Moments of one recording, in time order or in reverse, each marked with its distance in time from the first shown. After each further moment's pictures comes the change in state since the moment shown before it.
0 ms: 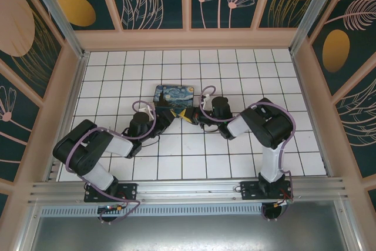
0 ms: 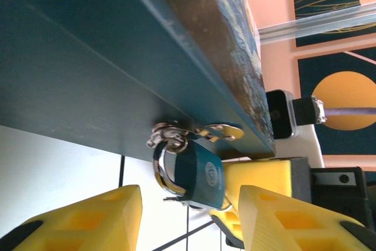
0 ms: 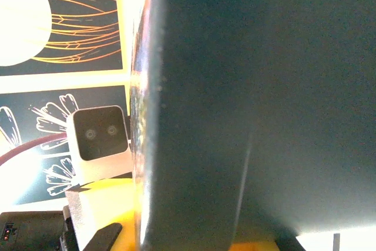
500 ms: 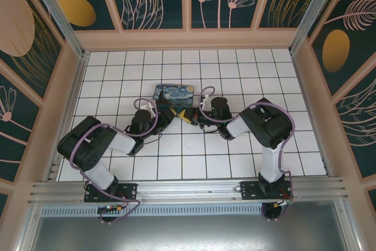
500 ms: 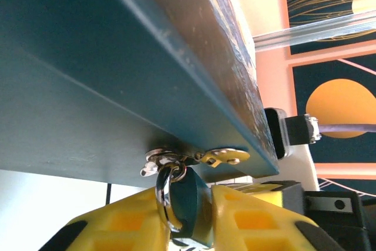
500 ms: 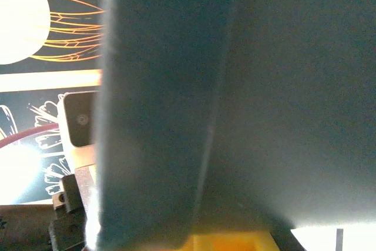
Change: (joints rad) left arm 0.001 0.050 0.049 0.029 -0.013 -0.005; right arm 0.010 0.005 0.000 0.006 0.010 0.001
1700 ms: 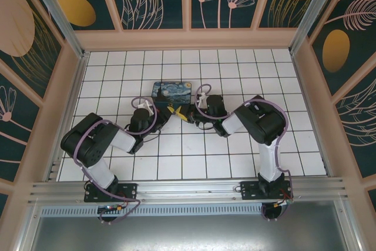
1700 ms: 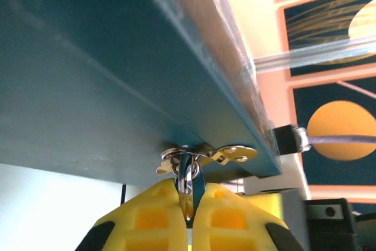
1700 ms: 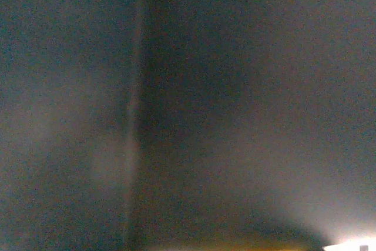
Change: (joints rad) left arm 0.028 0.048 0.008 0.045 -0.023 0.003; right arm 0.015 0.073 0.086 -0.007 0.022 0.041
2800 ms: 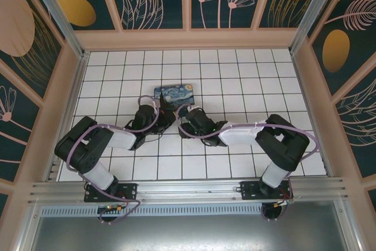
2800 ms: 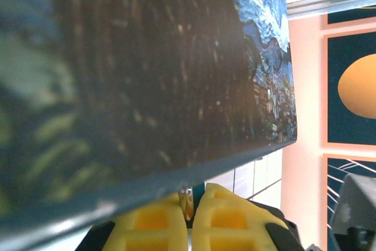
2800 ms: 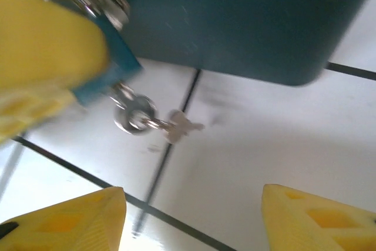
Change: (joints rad) left arm -0.022 -0.089 0.080 -0.322 0.118 0.034; right arm 0.310 -0.340 0.011 -0.912 0.813 -0.853
